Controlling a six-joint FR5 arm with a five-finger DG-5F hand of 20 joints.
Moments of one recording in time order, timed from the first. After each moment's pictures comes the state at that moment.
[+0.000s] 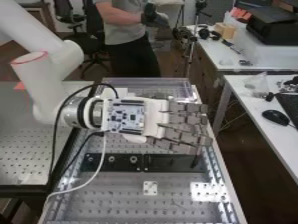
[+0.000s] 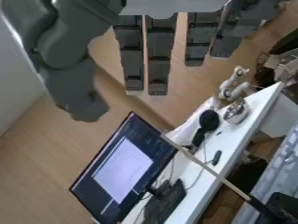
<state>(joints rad) 1.40 -2.04 -1.83 -2.27 -1.45 0.09</state>
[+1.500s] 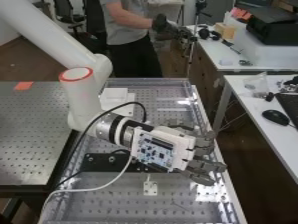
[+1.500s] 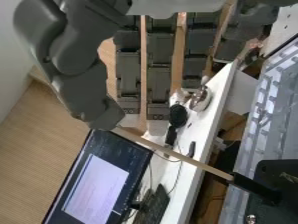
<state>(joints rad) 1.44 -2.25 -1.61 -2.40 -1.27 0.31</state>
